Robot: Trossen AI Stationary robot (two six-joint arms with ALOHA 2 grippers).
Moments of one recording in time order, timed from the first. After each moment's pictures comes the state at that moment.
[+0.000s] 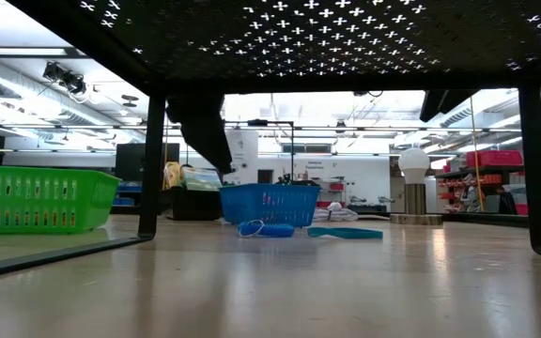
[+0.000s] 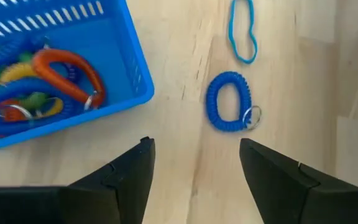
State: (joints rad) left arm -0.04 1.61 0.99 -0.37 -0.05 -0.21; right arm -0.13 0.99 0.82 -0.81 -0.08 -0.19
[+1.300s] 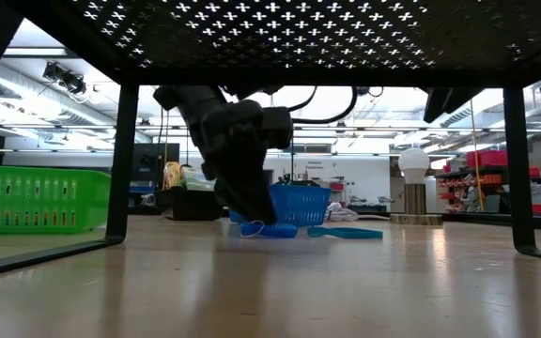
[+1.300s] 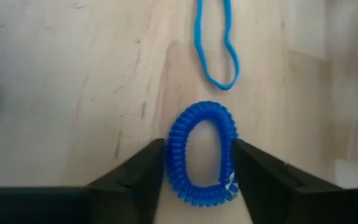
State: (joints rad) left arm -0.01 1.93 1.05 -0.09 0.18 -0.25; right arm -0.13 0.99 0.82 -0.82 -0.10 -0.18
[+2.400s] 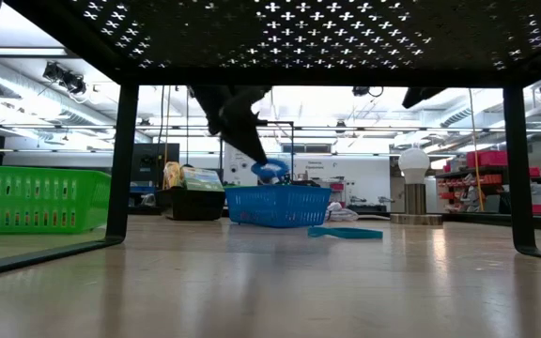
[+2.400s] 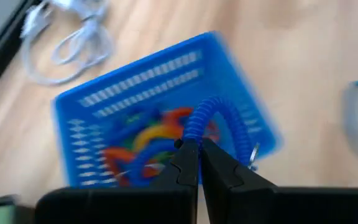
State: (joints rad) left arm 0.08 1.67 1.05 -0.21 -0.29 -0.09; right arm -0.13 0.99 0.82 -0.69 -0.12 -0.24
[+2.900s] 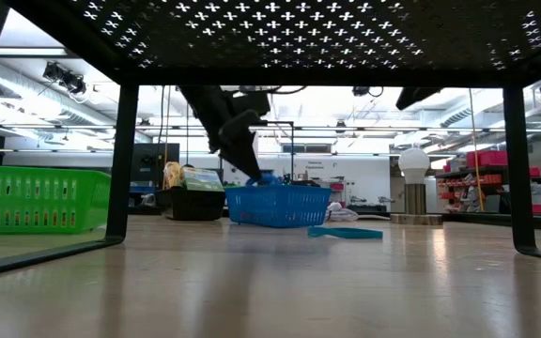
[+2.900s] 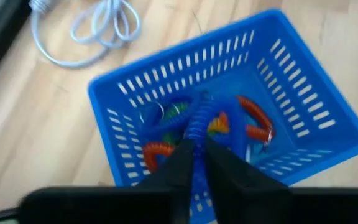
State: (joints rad) left arm 0.25 1.71 1.05 -0.20 -0.14 0.01; right arm -0.13 1.03 0.82 -0.65 -0.12 -0.24
